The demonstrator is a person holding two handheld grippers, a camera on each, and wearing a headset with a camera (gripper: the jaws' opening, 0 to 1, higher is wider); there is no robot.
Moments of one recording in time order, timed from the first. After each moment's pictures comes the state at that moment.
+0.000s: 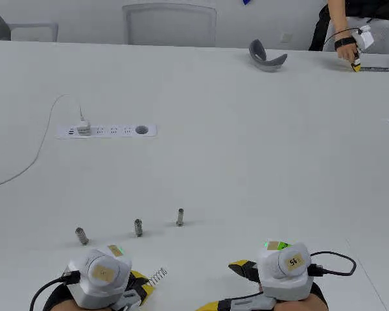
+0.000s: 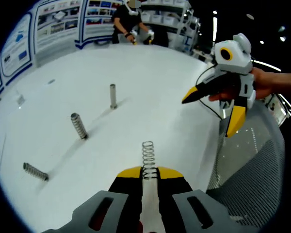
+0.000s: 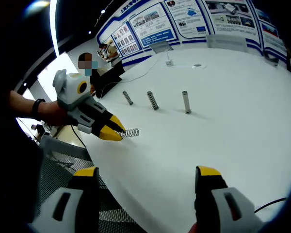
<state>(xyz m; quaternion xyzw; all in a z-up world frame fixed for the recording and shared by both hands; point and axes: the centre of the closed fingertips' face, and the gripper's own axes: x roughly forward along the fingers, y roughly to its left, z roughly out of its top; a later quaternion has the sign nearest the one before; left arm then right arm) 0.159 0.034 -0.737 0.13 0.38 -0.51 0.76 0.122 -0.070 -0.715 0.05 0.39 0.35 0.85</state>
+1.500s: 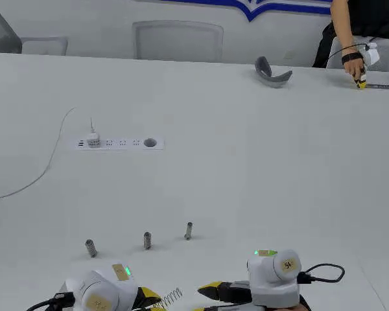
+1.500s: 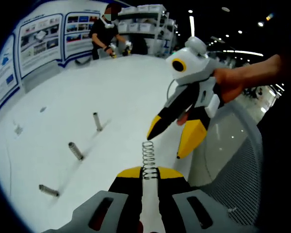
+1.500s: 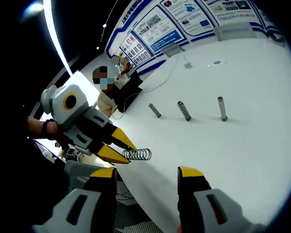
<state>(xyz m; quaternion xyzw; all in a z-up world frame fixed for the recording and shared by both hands) 0.131 0.027 -0.680 0.16 0.32 -0.57 0.73 0.129 0.000 -0.684 0.18 0.38 0.42 0.81</state>
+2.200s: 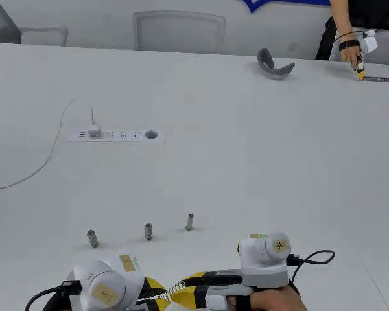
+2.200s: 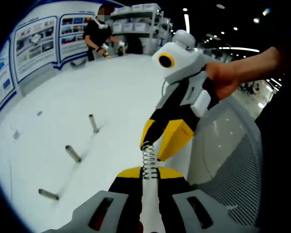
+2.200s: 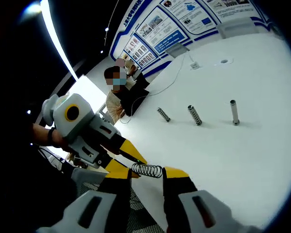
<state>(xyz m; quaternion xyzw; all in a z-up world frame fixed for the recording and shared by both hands) 0.127 0.024 -0.682 0.17 0.32 -0.59 0.72 0.135 0.016 -0.676 0.20 0.37 0.44 0.79</state>
